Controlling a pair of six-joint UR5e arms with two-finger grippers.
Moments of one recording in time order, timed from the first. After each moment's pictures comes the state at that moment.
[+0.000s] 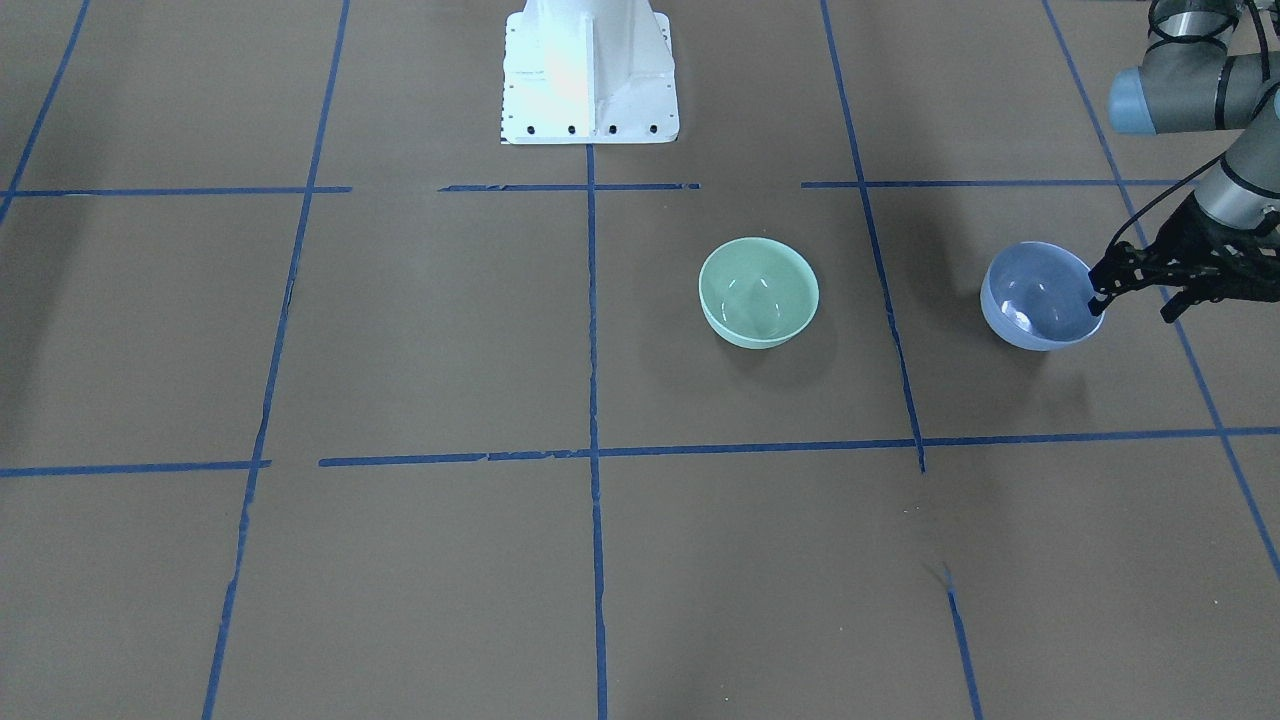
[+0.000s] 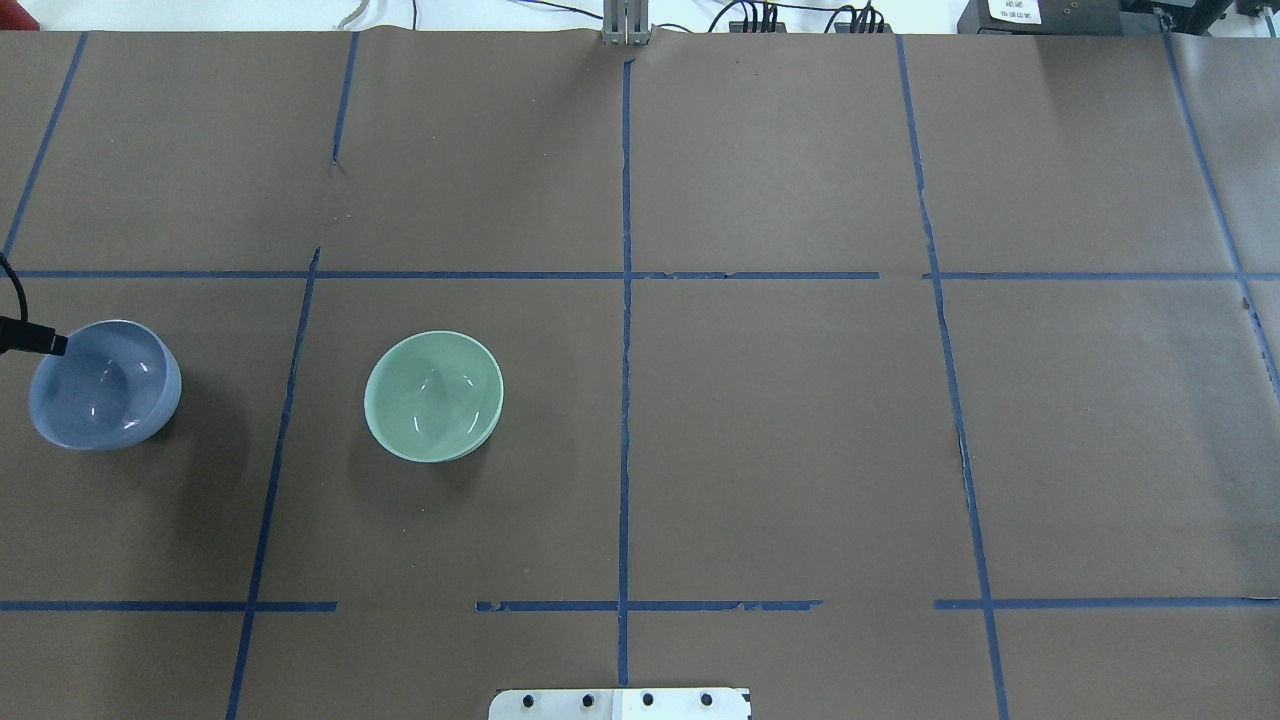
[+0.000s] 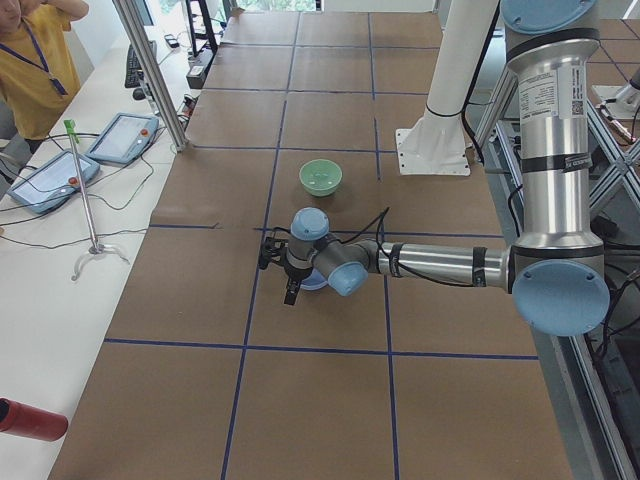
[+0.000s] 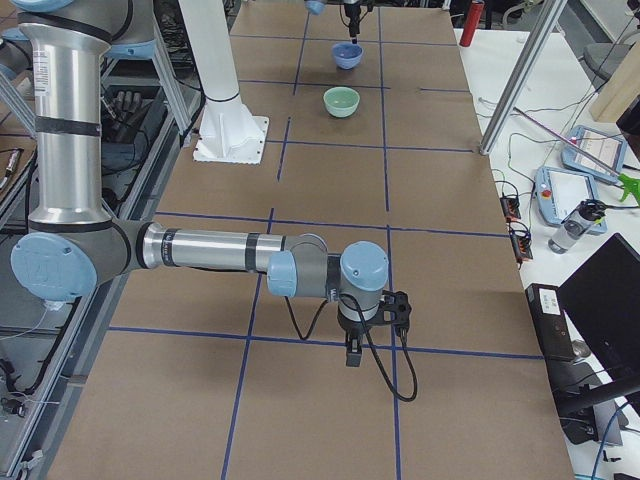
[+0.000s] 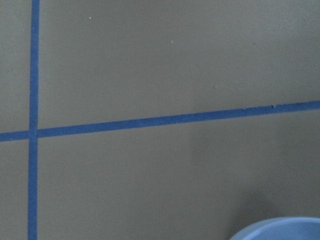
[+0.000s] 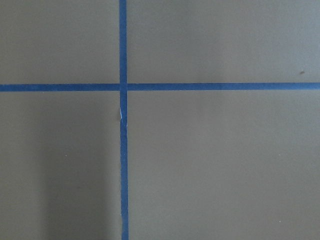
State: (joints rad) left arm -1.06 -1.43 -1.65 -2.31 -2.12 -0.65; right arm 1.58 -1.63 1.62 -1.55 2.28 0.03
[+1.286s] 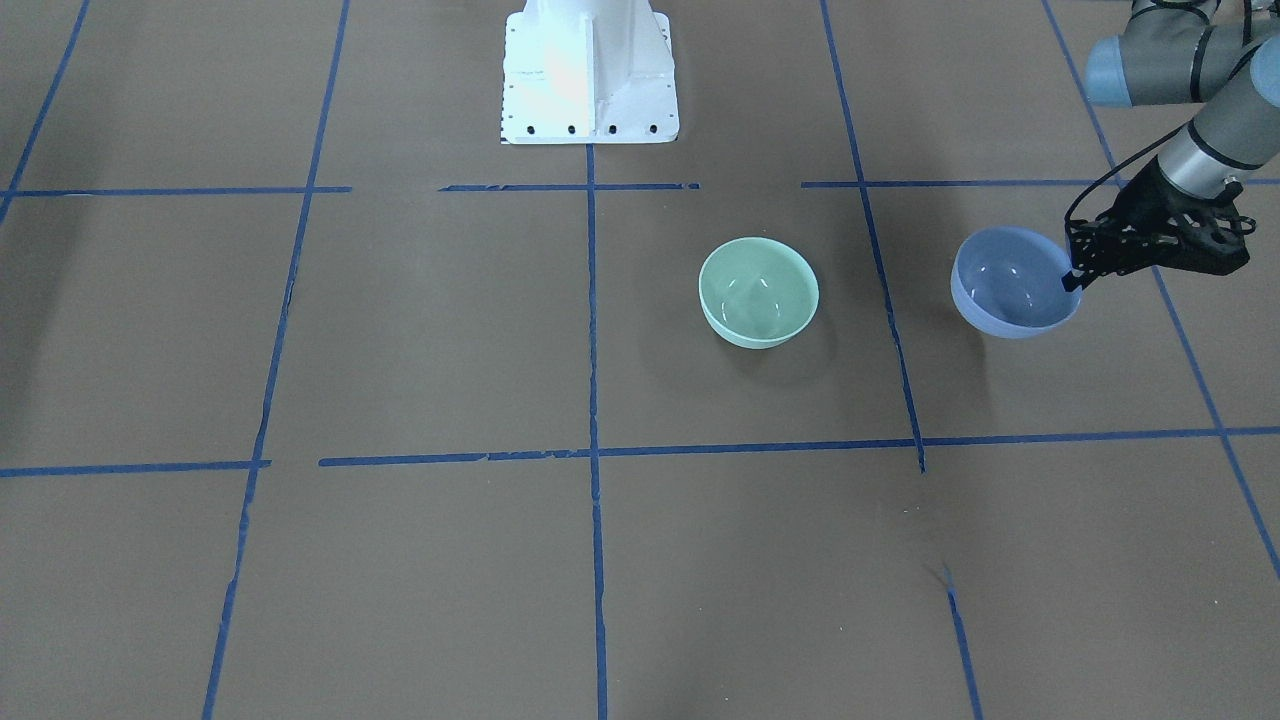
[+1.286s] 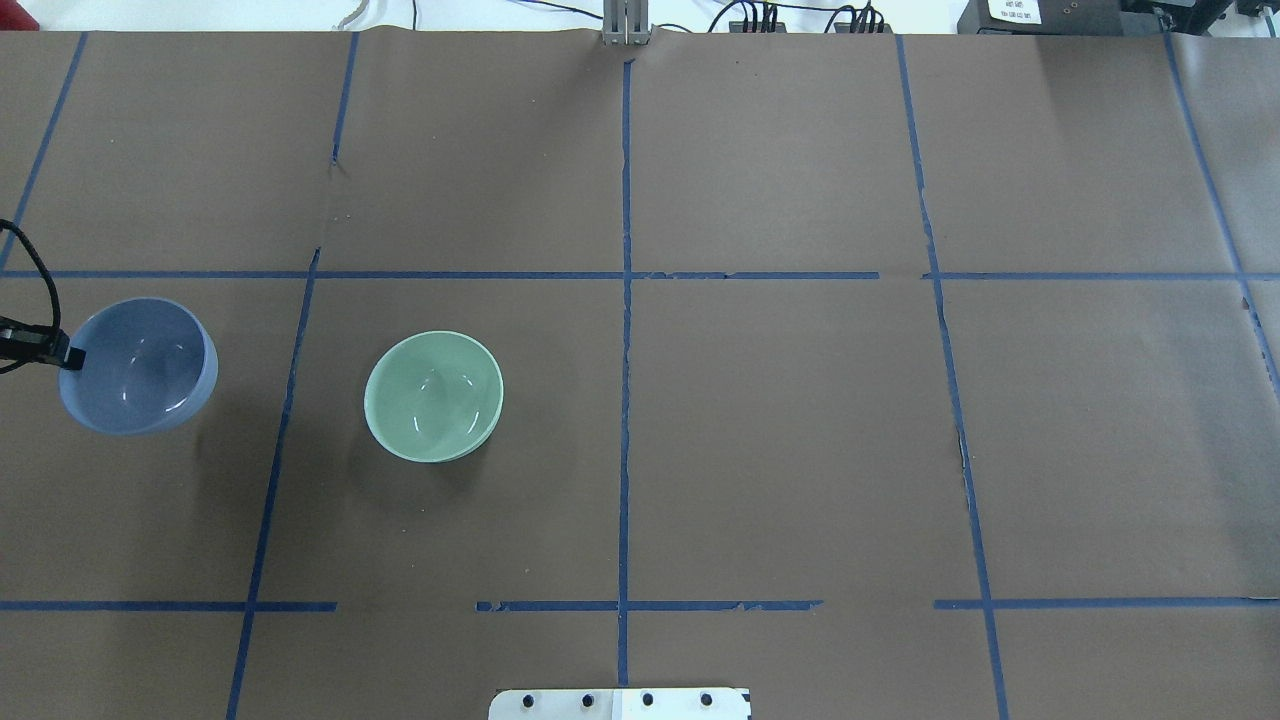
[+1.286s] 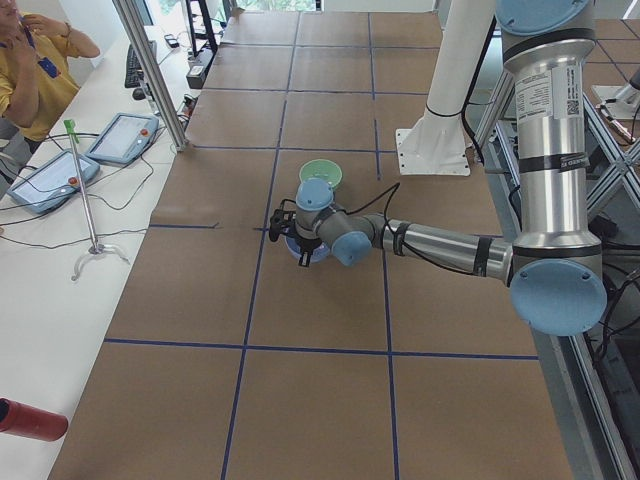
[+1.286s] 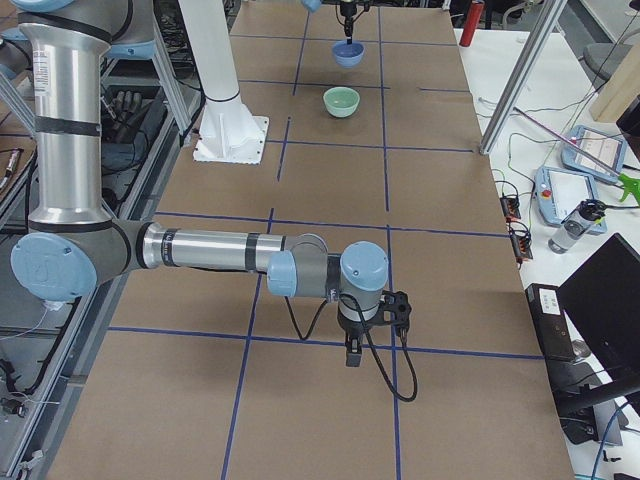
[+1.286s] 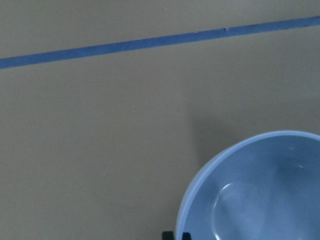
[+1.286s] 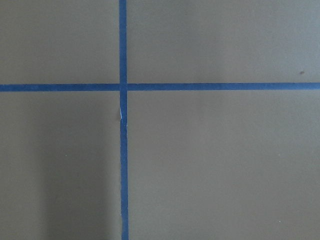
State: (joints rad) left arm -1.03 -1.47 -1.89 -2.05 -2.21 -0.75; right arm 1.58 -1.63 1.62 -1.55 2.27 0.03
